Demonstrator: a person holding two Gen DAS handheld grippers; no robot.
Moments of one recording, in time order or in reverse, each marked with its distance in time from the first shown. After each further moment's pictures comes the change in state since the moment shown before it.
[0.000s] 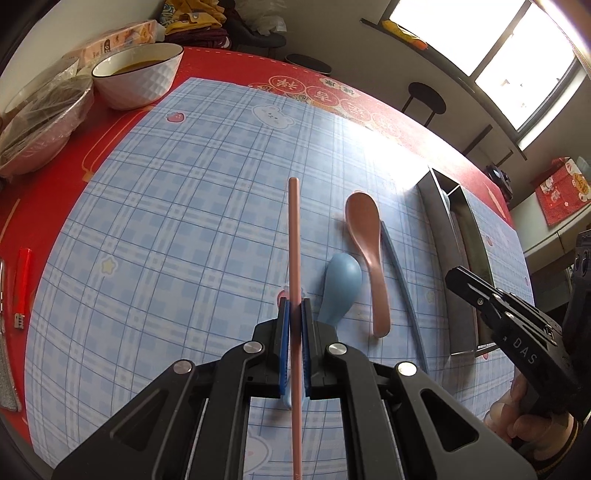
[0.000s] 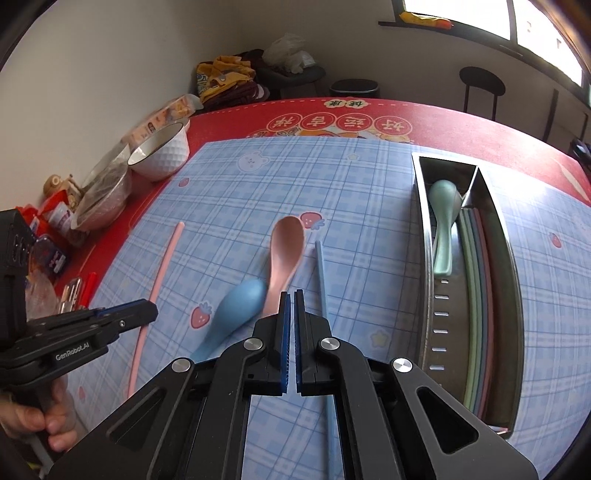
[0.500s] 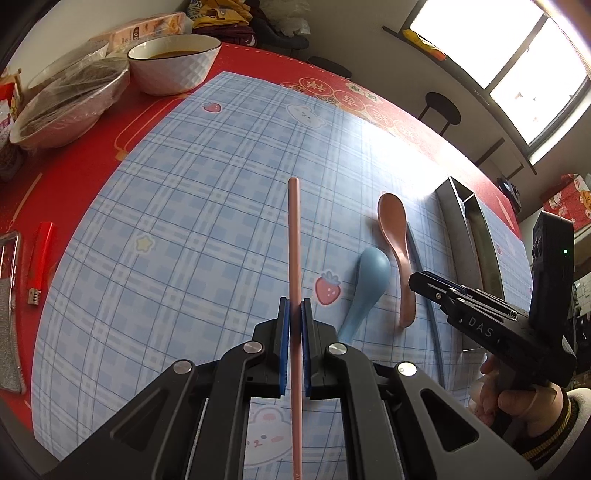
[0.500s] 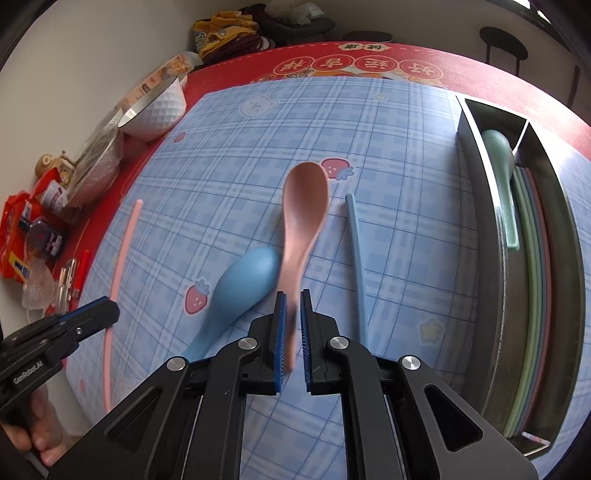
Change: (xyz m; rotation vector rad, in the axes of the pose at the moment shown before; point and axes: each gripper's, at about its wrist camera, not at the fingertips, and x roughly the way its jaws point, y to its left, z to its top) left arm -0.012 0.034 -0.011 -0.070 -0.009 0.029; right arm 0.060 0.011 0.001 0.025 0.146 0.025
